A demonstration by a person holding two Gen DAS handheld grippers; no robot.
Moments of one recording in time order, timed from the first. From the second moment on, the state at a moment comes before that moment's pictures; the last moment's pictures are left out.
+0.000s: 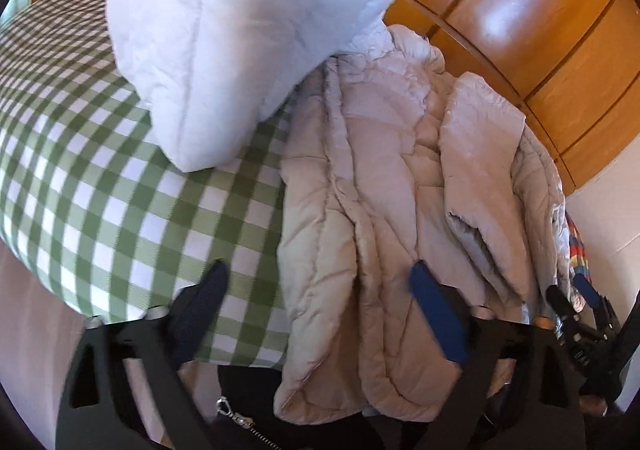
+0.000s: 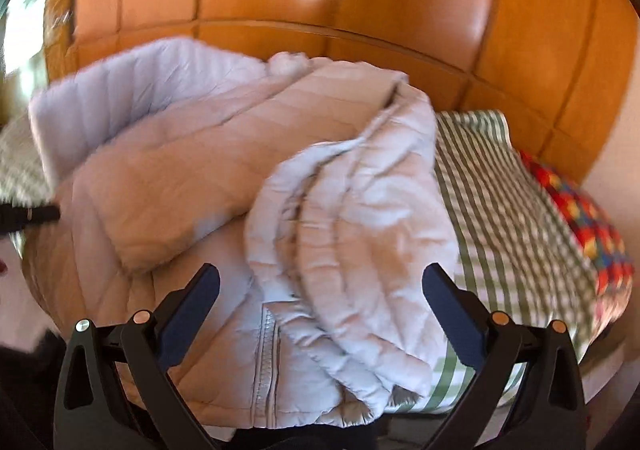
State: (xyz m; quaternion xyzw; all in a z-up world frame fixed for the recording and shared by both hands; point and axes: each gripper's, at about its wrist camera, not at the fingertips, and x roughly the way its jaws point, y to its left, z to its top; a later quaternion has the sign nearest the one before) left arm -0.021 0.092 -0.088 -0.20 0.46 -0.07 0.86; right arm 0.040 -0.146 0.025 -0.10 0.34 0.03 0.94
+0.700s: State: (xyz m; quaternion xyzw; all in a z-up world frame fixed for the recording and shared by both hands) left arm -0.050 0.127 -0.071 -0.23 0.45 -0.09 0.86; right arm 0.035 -0.359 -0.007 0.27 0.47 0.03 0.84
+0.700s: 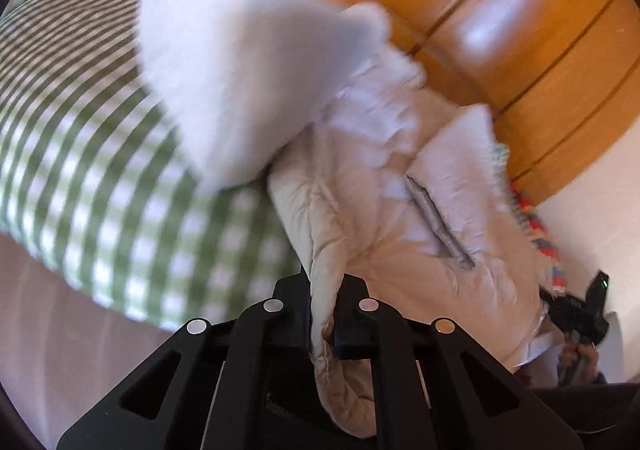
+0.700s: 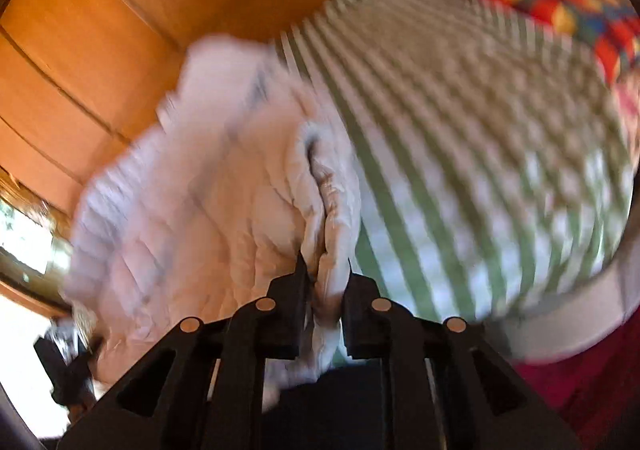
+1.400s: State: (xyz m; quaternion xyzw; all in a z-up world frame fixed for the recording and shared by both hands) left arm -0.053 0.092 -0.005 -0.10 0.38 -0.05 0.92; right arm 0.112 -0.211 0.000 0.17 0.46 0.21 0.84
